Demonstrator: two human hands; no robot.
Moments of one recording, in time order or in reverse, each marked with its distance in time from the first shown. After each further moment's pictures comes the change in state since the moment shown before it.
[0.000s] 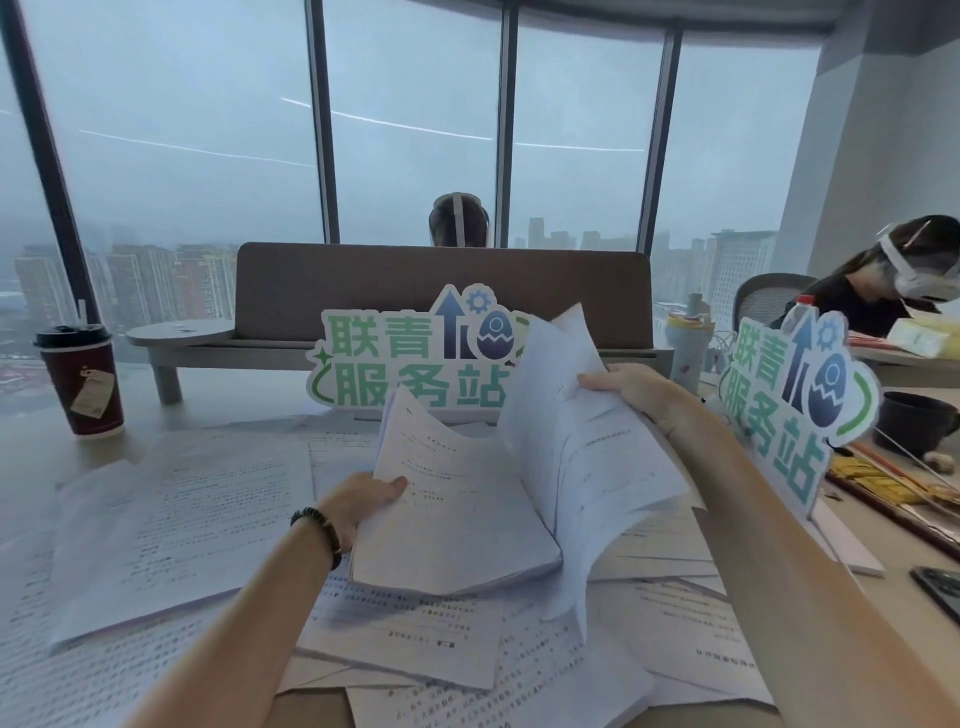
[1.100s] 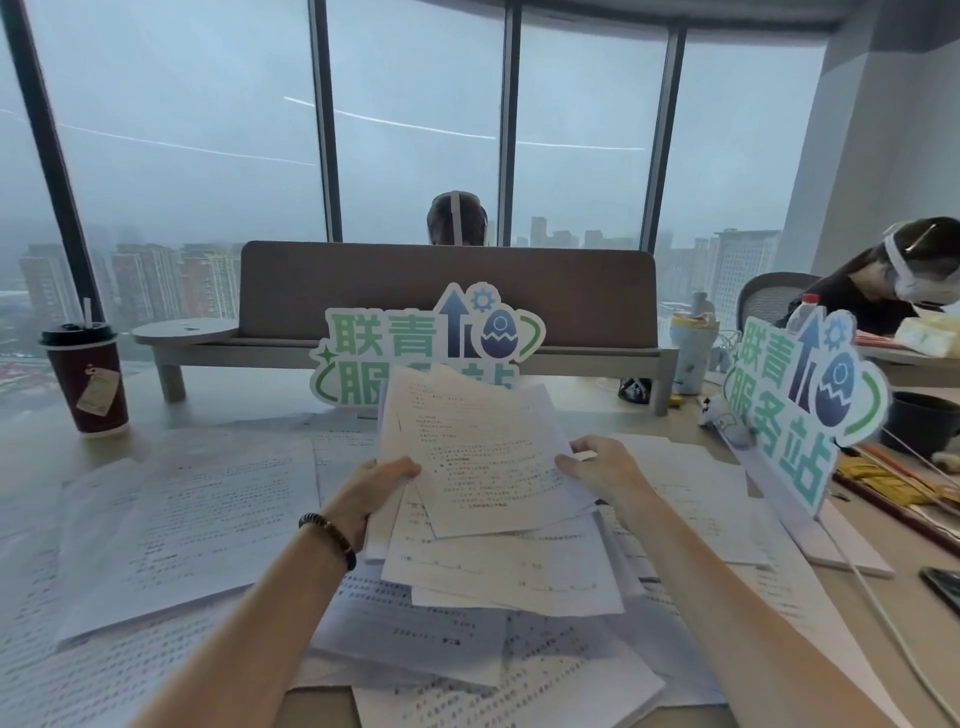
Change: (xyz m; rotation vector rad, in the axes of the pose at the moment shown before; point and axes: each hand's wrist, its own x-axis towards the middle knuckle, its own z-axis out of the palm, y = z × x) left_hand -0.001 0.003 0.007 -0.201 -0.055 0.114; right_hand 0.009 0.095 0.051 -0.296 0.216 0.050
